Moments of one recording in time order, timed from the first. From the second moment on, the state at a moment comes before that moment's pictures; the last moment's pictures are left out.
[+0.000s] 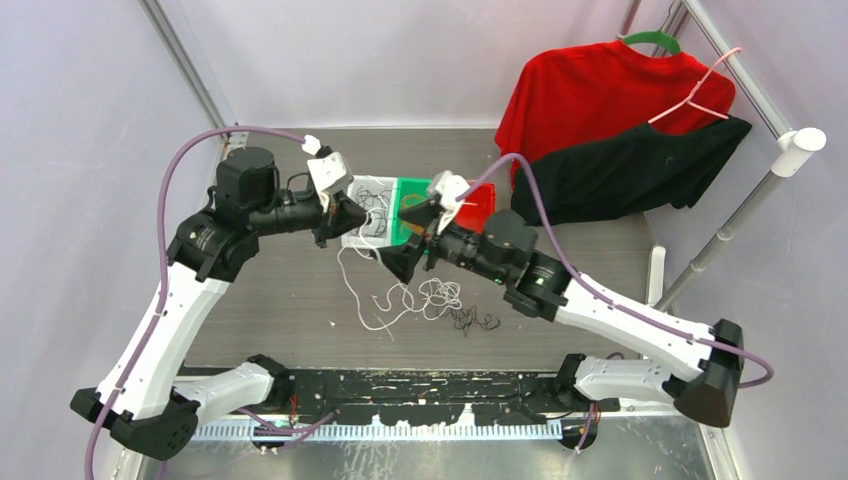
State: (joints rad) left arm -0.48 1.07 1.43 -0.75 0.65 0.32; right arm 1.00 1.08 1.00 0.18 -0.10 0.16
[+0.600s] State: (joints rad) left arm -0.47 1.07 1.35 -0.55 0.97 -0.18; right arm 1.02 1.18 0.96 0.29 -0.17 0.11
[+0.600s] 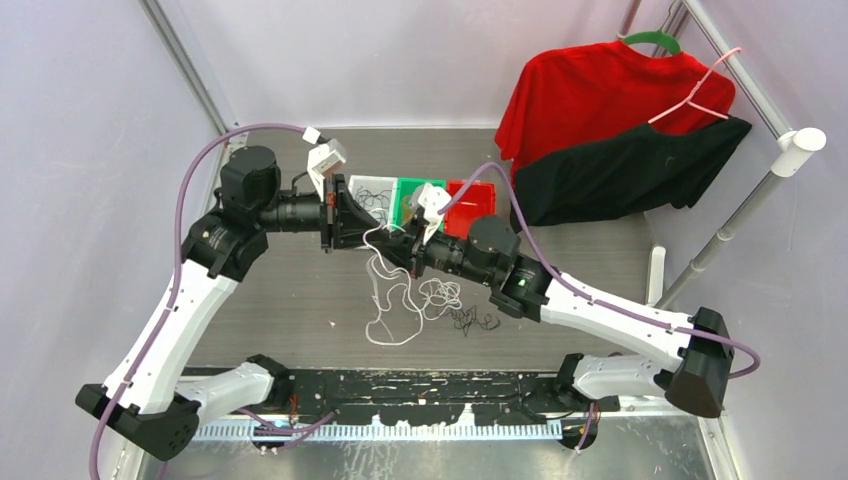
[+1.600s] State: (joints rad) left arm -0.46 1.09 1.42 -0.83 0.57 0.21; right arm 0.40 1.30 1.40 -0.29 0.11 0.26
